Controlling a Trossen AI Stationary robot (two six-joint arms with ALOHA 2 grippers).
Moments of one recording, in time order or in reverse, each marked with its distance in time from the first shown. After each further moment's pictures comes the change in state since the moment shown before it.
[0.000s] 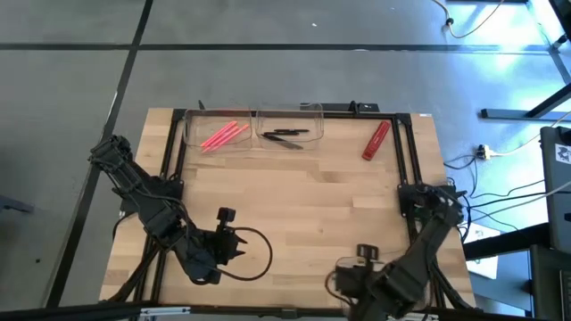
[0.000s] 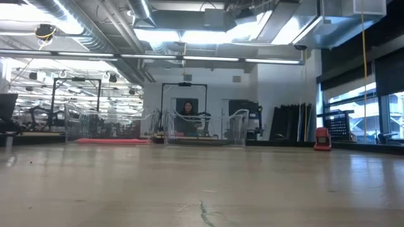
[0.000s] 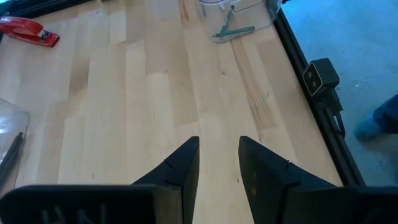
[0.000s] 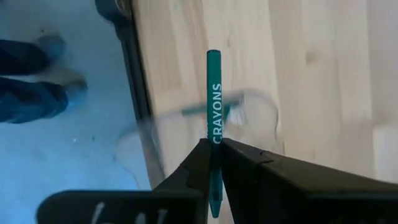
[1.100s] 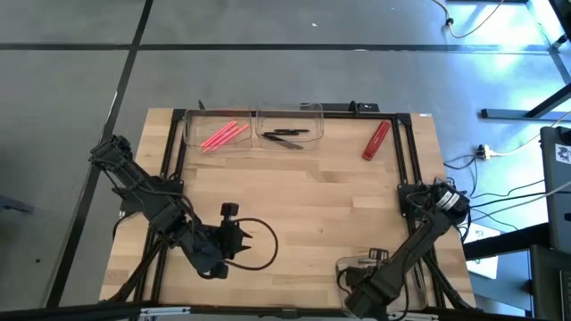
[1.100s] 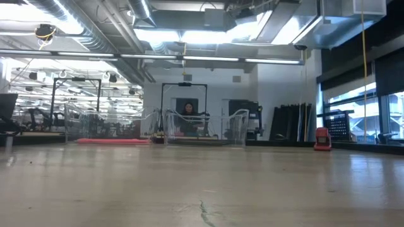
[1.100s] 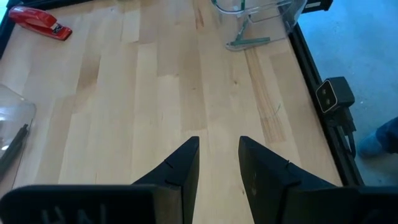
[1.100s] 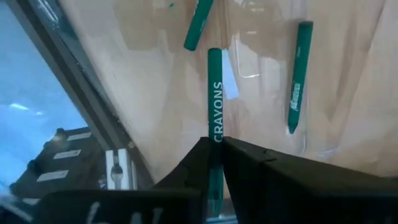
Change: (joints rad) left arm 0.052 0.000 0.000 0.025 0.000 -0.029; right arm 0.014 -0.074 -0.698 0.359 -0.412 0.023
